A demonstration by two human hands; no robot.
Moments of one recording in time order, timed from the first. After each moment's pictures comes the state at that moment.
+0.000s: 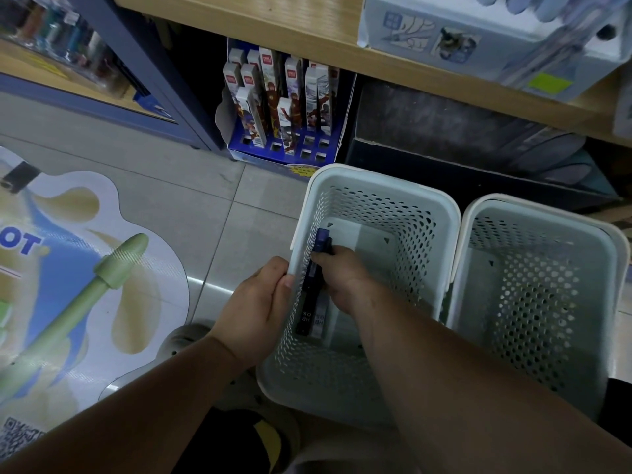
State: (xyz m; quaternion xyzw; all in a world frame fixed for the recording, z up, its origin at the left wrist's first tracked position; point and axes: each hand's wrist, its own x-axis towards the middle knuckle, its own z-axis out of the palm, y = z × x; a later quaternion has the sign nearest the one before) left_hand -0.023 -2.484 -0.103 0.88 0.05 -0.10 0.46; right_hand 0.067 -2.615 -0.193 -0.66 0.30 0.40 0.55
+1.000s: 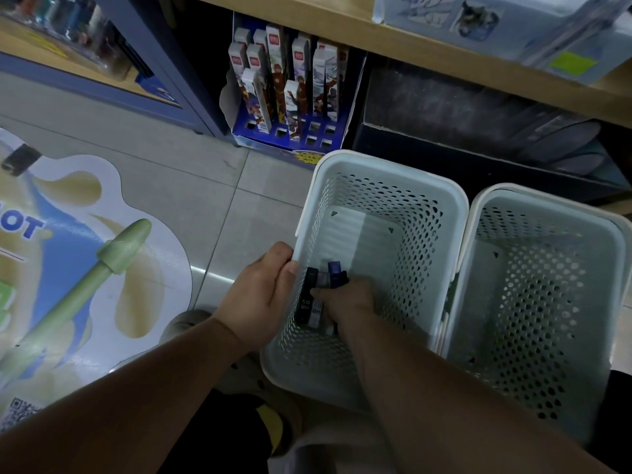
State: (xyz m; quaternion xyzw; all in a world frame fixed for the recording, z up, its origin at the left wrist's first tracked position) left_hand -0.023 -2.480 -0.108 0.88 0.04 -0.11 0.47; right_hand 0.009 -2.632 -0.197 -0.74 0.35 0.40 0.41
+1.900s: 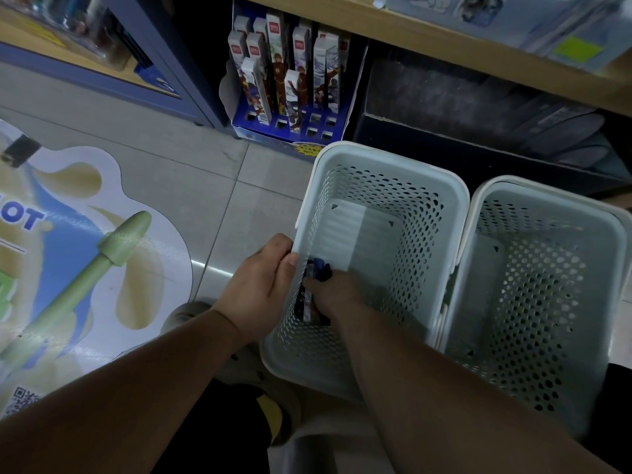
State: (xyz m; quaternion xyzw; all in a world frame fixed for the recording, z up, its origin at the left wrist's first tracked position) left_hand -0.023 -2.480 -0.108 0.87 0.04 -0.11 0.47; right_hand 0.010 -2.624 -0.186 -0.72 0.28 0.45 0.44
